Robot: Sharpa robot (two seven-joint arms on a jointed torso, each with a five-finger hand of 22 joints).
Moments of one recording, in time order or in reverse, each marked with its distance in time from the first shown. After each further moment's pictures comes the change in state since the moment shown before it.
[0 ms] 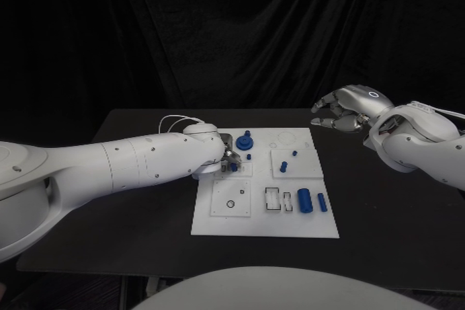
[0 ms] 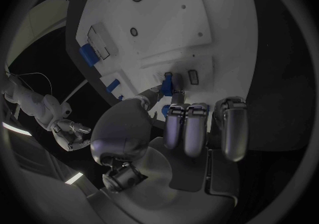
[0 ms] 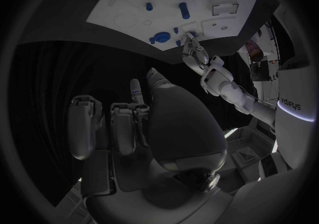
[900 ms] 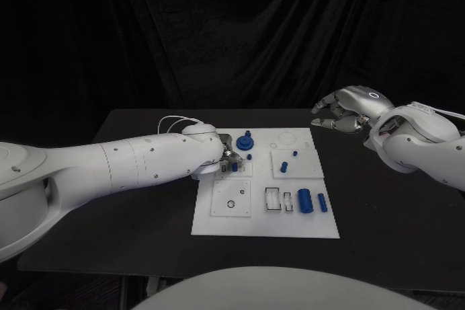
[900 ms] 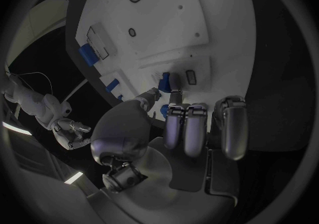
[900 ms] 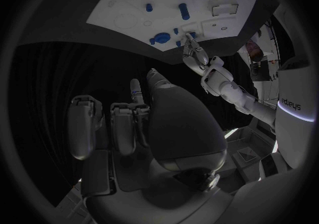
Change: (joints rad) left arm -0.002 -0.008 -0.001 0.002 0.000 -0.005 0.008; left_hand -0.075 -0.022 -0.133 0.116 -0.184 0.016 0.001 -0.031 0.010 0.000 0.000 0.000 0.000 0.000 0.000 0.000 0.000 0.000 -0.004 -0.004 -0.018 0.000; right arm -0.002 0.001 0.000 -0.002 0.000 0.004 -0.001; right_hand -0.004 0.004 0.000 0.000 0.004 0.000 0.000 0.000 -0.001 0.000 0.000 0.000 0.000 0.000 0.000 0.000 0.000 0.000 0.000 0.000 0.000 0.001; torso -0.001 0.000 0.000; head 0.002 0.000
